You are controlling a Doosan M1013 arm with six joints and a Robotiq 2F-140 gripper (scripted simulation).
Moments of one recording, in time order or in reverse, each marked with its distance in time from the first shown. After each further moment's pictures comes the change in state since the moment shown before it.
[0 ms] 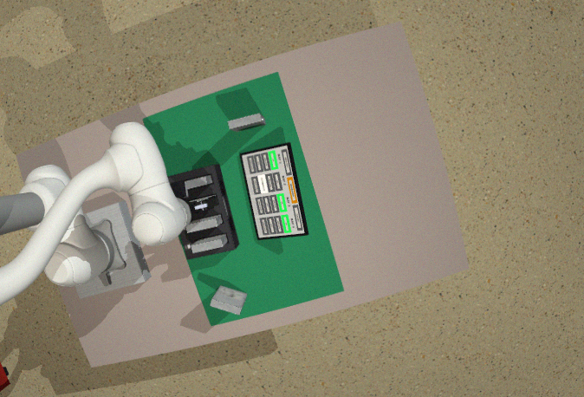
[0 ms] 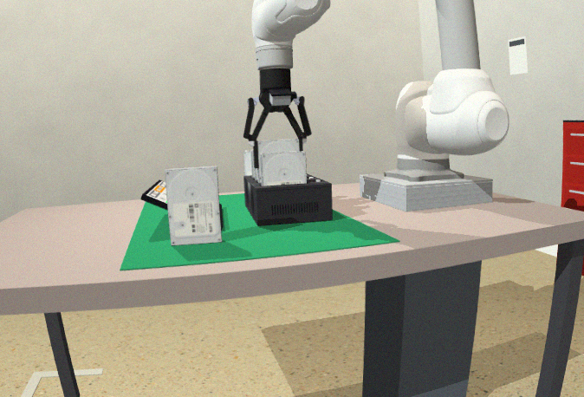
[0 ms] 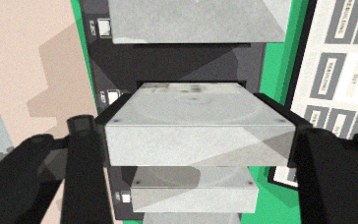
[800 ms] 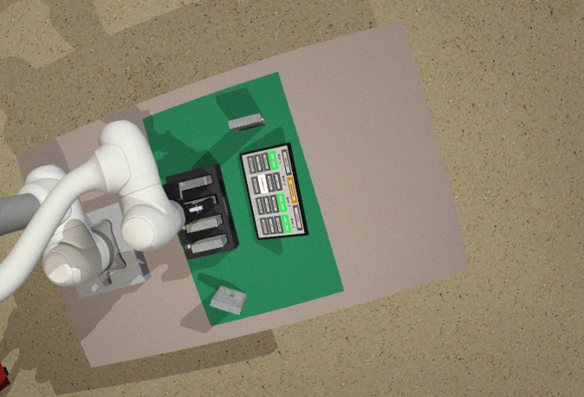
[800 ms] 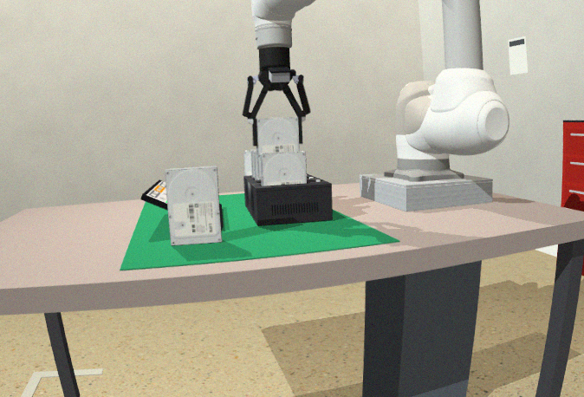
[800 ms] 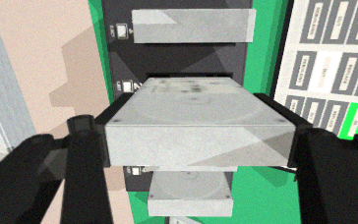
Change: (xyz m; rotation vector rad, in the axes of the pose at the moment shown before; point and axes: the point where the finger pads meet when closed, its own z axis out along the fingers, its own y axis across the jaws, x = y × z) arm 0.000 0.000 -0.053 0.000 0.000 0.000
